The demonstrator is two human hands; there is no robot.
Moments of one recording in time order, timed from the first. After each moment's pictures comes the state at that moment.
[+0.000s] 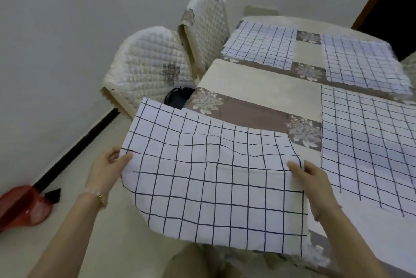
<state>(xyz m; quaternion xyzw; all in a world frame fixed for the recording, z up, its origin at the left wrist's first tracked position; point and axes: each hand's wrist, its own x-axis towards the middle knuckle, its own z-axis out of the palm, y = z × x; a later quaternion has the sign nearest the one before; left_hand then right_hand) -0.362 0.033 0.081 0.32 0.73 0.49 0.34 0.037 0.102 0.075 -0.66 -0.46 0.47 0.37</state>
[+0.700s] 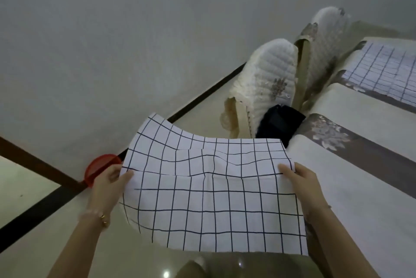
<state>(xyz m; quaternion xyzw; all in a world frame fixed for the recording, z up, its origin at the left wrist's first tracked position) -0.610 -0.097 0.079 0.18 0.82 0.48 0.26 -0.289 0.123 0.064 -0.56 -0.56 0.56 0.26</state>
